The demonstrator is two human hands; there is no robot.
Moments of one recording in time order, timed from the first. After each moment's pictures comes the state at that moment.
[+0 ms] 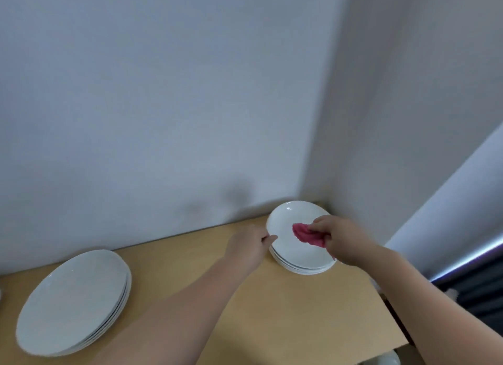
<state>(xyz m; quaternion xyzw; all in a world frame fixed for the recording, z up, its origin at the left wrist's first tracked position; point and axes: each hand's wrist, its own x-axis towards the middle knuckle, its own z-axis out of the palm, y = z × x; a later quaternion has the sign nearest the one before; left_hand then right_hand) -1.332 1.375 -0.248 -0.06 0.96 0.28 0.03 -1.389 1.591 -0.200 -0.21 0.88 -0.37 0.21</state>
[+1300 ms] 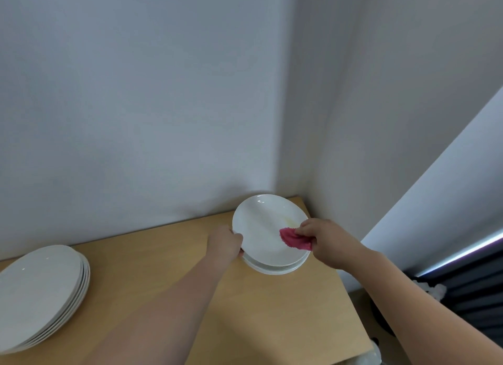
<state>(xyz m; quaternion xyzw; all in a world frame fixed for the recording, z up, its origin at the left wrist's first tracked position) -1.384 1.424 -0.287 -0.36 0.78 0.51 0.06 -1.445 1.657 -0.244 -0.30 0.91 -0.20 0.19</state>
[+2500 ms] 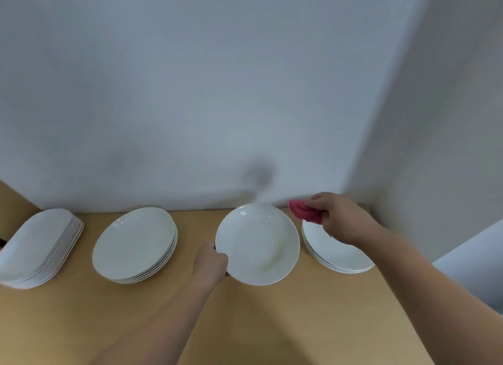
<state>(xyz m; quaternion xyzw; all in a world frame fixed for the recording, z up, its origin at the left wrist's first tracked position) -1.220 1.300 -0.290 -0.43 0.70 0.57 -0.02 -1.396 1.528 -0.184 -0.37 0.86 -0.32 0.14</state>
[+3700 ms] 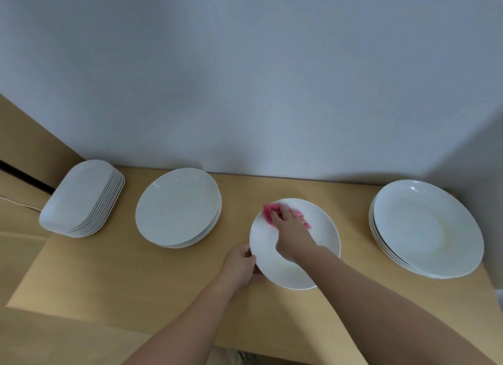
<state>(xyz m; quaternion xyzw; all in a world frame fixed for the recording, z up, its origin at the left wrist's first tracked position) -1.164 1.267 -0.346 -0.44 0.60 0.67 0.05 -1.307 1.348 -0.354 -0.39 0.87 -0.14 0.27</state>
